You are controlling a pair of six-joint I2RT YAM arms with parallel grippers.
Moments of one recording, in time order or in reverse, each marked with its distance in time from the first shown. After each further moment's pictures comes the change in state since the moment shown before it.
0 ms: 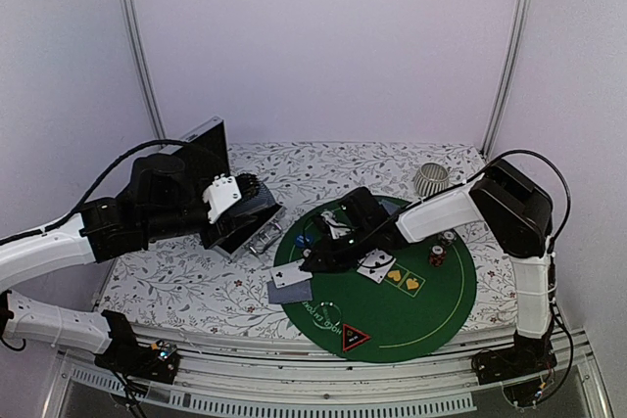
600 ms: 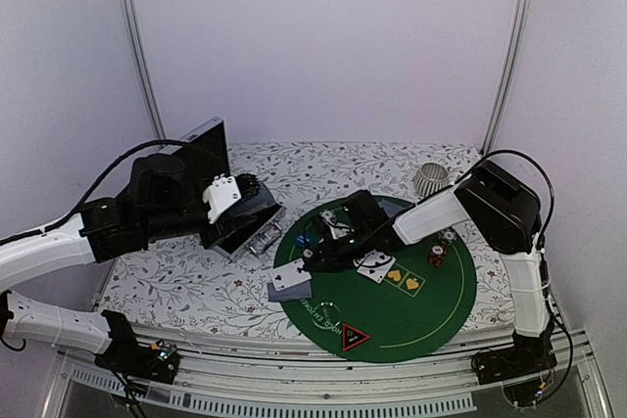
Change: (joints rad) left arm 0.000 -0.002 -0.001 0.000 0.000 0.000; right arm -0.030 0.089 0.014 0.126 -0.129 0.045
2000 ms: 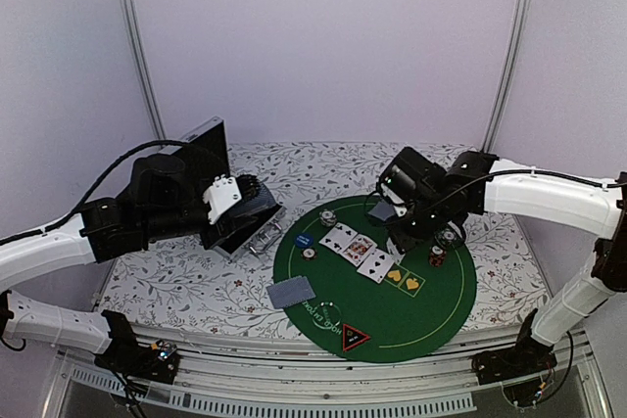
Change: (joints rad) left arm 0.000 0.002 0.000 0.000 0.006 0.003; right arm 0.086 -0.699 0.037 -1.057 0.921 -0.320
